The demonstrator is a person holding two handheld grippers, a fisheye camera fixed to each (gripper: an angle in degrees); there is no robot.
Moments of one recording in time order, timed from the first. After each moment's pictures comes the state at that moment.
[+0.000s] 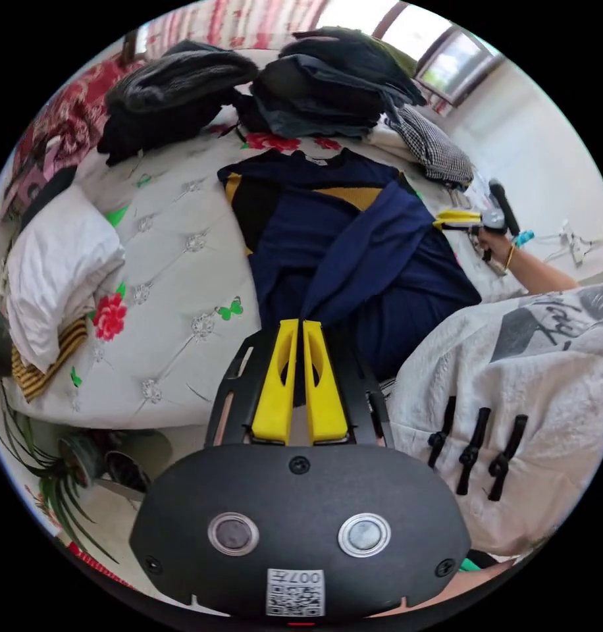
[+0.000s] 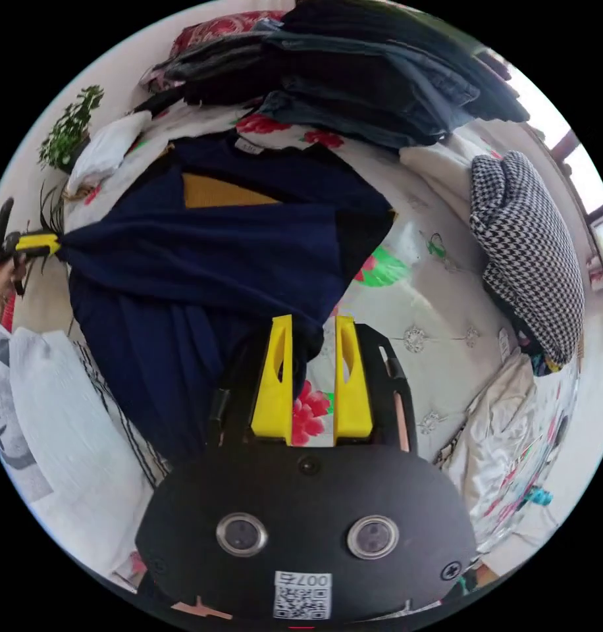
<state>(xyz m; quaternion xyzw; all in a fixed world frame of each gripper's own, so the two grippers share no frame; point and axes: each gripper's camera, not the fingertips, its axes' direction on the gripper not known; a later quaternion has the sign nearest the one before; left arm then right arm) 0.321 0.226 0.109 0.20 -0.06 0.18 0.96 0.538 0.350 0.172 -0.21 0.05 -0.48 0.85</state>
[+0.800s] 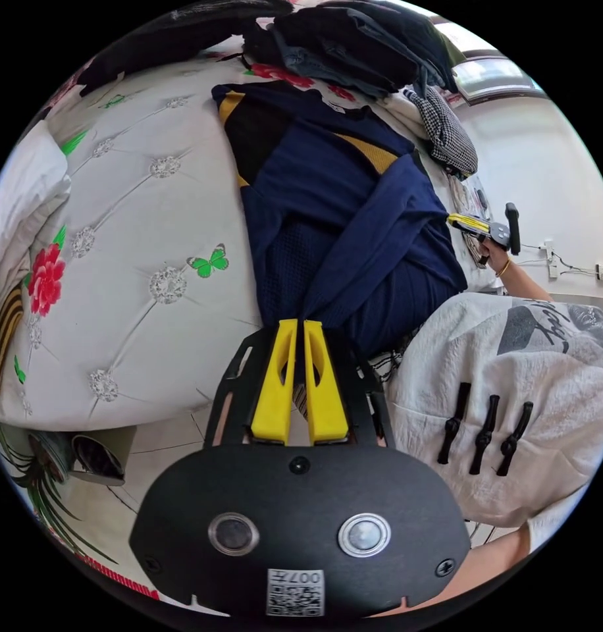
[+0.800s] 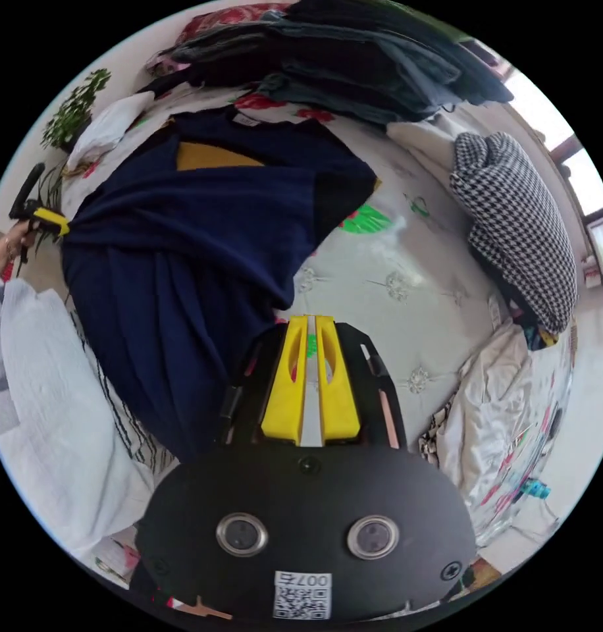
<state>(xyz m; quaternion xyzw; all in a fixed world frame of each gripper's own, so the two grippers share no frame) 0.286 0.166 0.151 0.08 0.03 0.16 0.98 0.600 0.337 0.165 -0.20 0.07 -0.48 0.85</state>
